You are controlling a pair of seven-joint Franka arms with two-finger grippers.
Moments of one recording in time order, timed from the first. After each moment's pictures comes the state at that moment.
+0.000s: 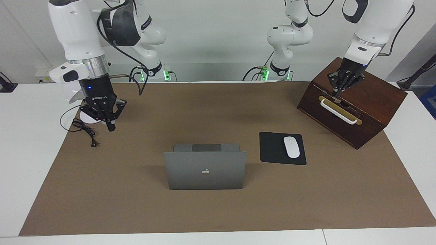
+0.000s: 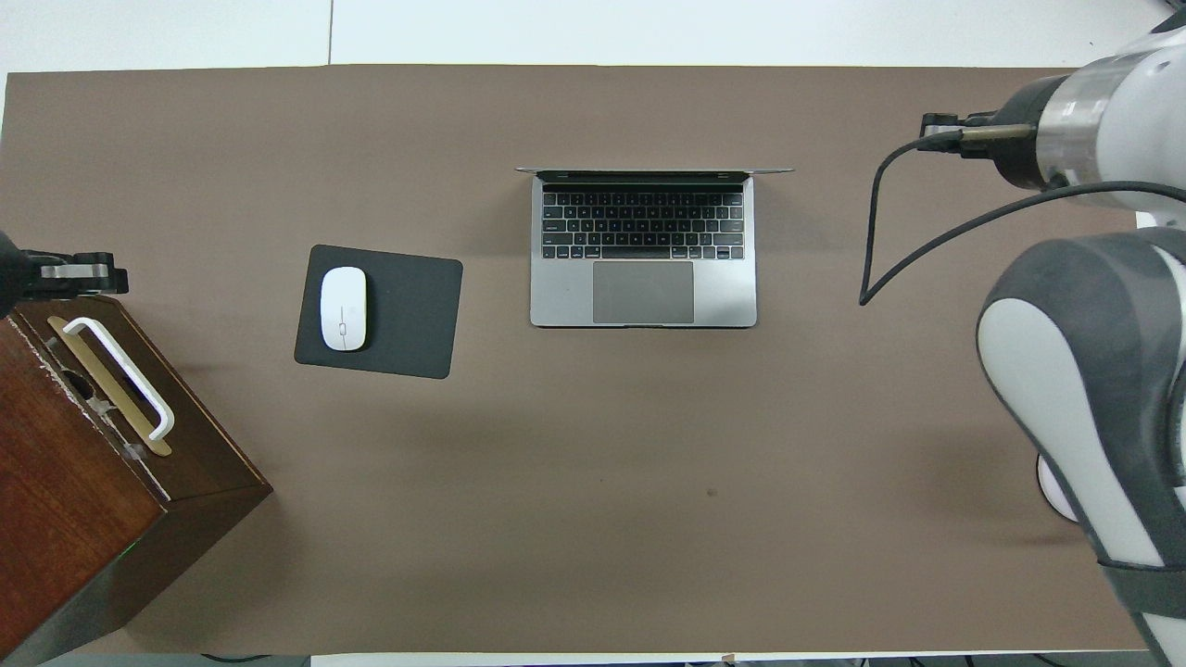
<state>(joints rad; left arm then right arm) -0.01 -0.15 -0.04 -1.83 -0.05 1.88 -0.02 0.00 0.08 0.15 -1.66 -0.03 2.14 0.25</state>
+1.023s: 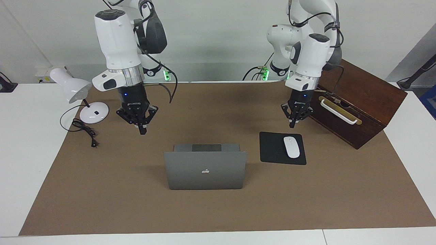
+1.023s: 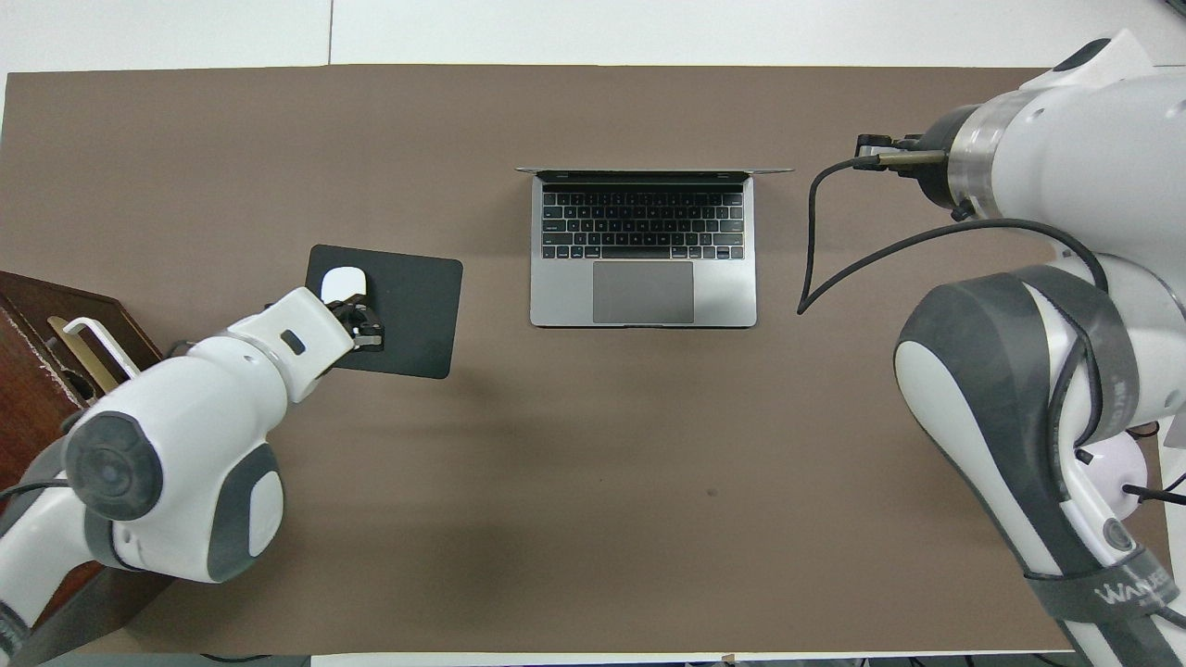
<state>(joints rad) -0.29 -0.11 -0.05 -2.45 -0.06 2.87 -0.01 0.01 0.08 0.20 -1.73 -0.12 2.24 0.34</state>
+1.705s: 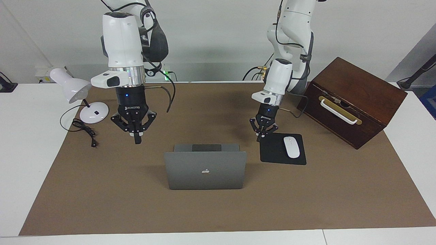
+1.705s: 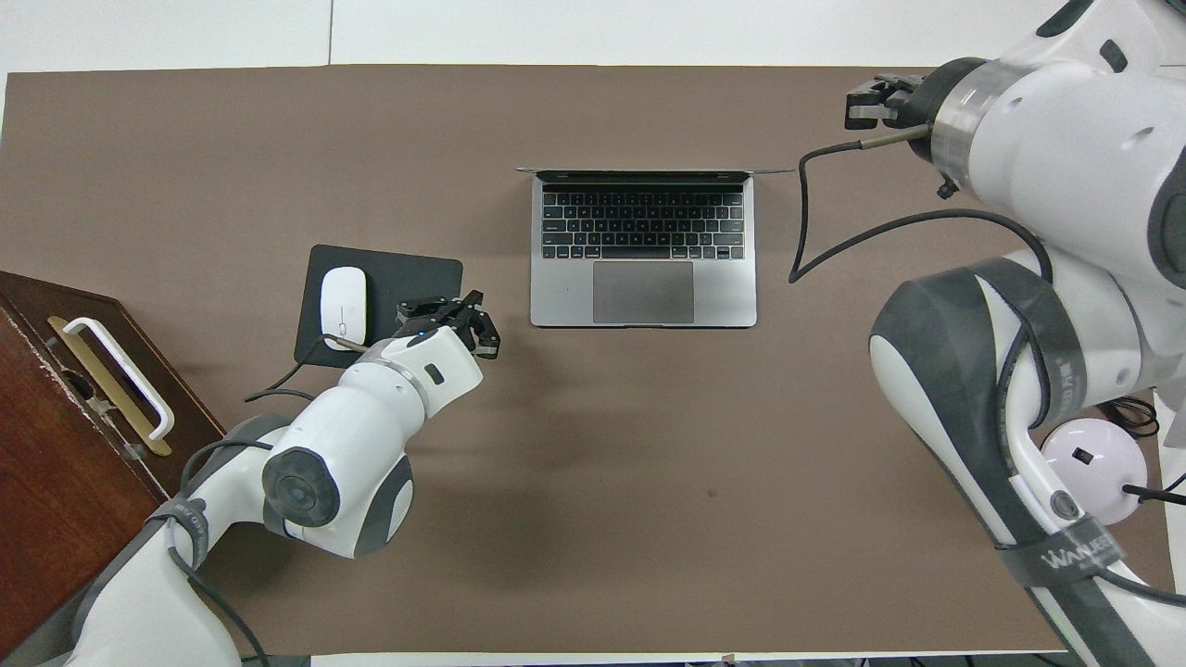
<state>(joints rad) -0.46 0.17 -0.05 -2.43 -0.06 3.30 0.00 0.01 0.14 0.22 -1.70 -0.23 2.45 0.27</state>
